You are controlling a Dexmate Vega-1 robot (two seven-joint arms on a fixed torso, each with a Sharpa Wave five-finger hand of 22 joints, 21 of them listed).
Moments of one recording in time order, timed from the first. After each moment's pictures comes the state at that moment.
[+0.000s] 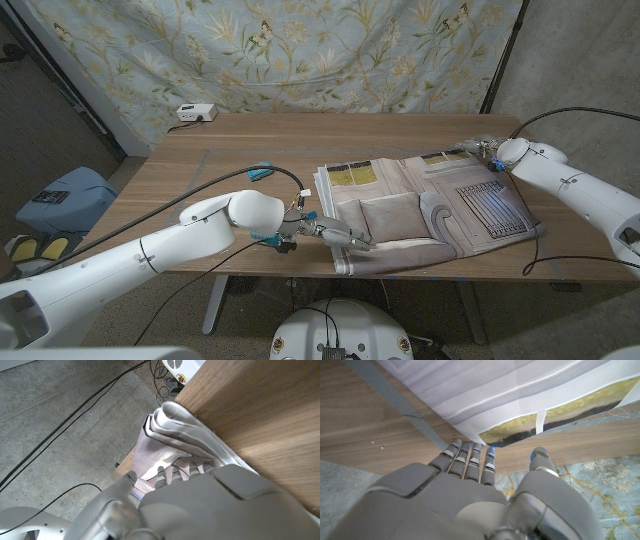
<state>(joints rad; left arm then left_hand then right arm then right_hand) 0.77 0.96 0.81 -2.17 0.09 0.20 -0.71 0.15 0.18 0.60 0.16 0.21 -0.03 -0.05 0.18 0.17 -0.15 -0.01 0.20 0.18 -0.17 0.13 0.19 0.18 -0.17 0.14 0.20 0.18 -0.41 -0.82 -0.72 -1.13 -0.04 -0.33 0.14 0.45 0.06 0.27 -0.16 0.19 0.32 0.00 0.22 0.20 0.34 0.03 0.30 0.25 0.16 -0.03 0.23 0.20 0.21 -0.01 0.19 0.17</state>
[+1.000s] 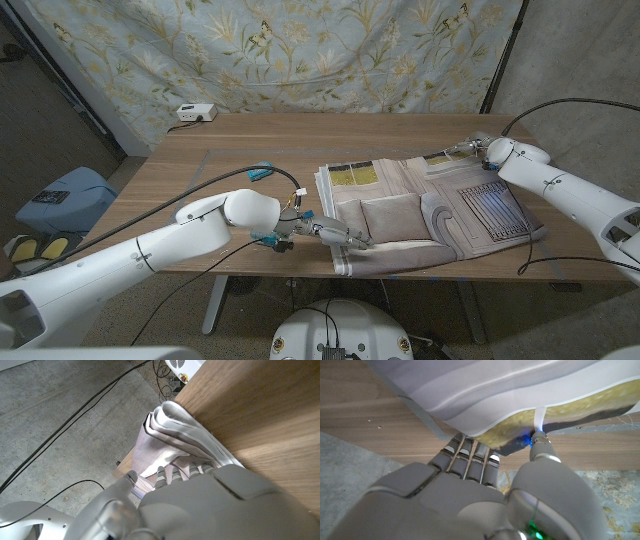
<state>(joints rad) 0.77 0.97 0.79 -2.14 0.06 0.17 -0.71 0.15 0.18 0.62 0.16 0.22 -0.04 -0.05 0.18 0.17 -0.15 -0.01 0.20 0.18 -0.17 0.13 0.19 0.18 -0.17 0.14 0.20 0.18 -0.39 -0.79 -0.78 -1.17 -0.14 -0.41 0.11 0.67 0.01 0.26 -0.17 0.24 0.64 -0.05 0.38 0.27 0.58 -0.05 0.64 0.49 0.45 -0.04 0.36 0.34 0.29 0.01 0.19 0.17</state>
